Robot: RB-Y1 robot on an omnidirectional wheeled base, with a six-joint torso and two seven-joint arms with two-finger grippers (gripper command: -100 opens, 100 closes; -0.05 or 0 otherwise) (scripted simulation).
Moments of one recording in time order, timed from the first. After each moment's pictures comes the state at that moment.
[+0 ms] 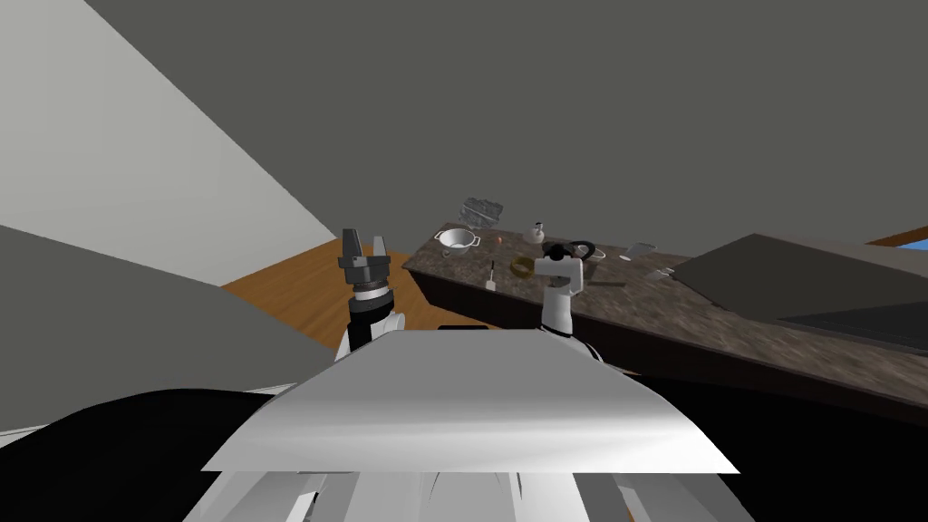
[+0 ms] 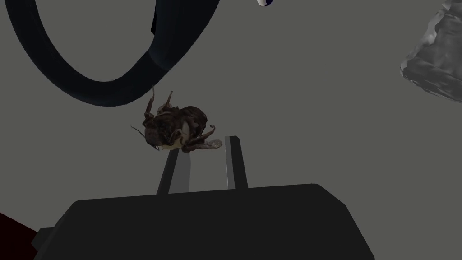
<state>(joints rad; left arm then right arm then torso) 0.53 0.00 -0.01 -2.39 -0.10 -0.56 0.06 -0.26 -0.22 -0.37 -1.87 0.50 0.86 1.25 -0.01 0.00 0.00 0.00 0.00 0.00</state>
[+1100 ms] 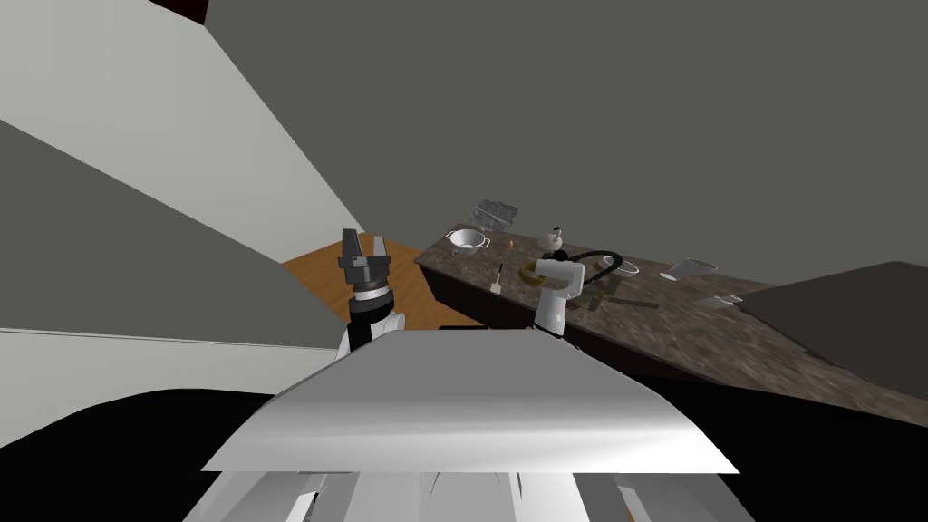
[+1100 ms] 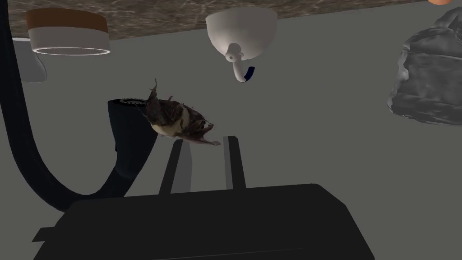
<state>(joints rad) 0.53 0.00 -0.01 -2.39 -0.10 -0.56 0.06 -0.27 -0.10 -0.47 -1.90 0.49 1.08 1.17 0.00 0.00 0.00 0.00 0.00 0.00</state>
